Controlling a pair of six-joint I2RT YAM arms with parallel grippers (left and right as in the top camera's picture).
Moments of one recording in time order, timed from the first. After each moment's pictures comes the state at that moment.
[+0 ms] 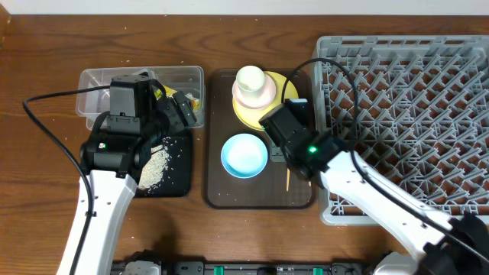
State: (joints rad) left arm -0.10 1.21 1.10 -0.74 0.10 -0.52; right arm 0.74 1.56 1.12 -0.69 0.33 0.64
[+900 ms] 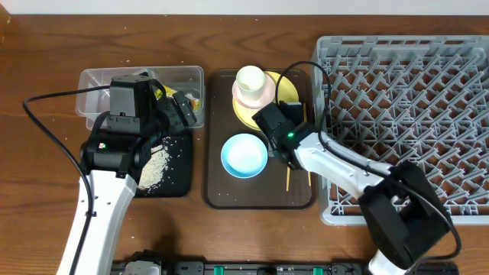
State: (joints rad) left arm -0.10 1.21 1.10 -0.74 0.10 -0.52; right arm 0.68 1.85 1.13 -0.55 0.35 0.65
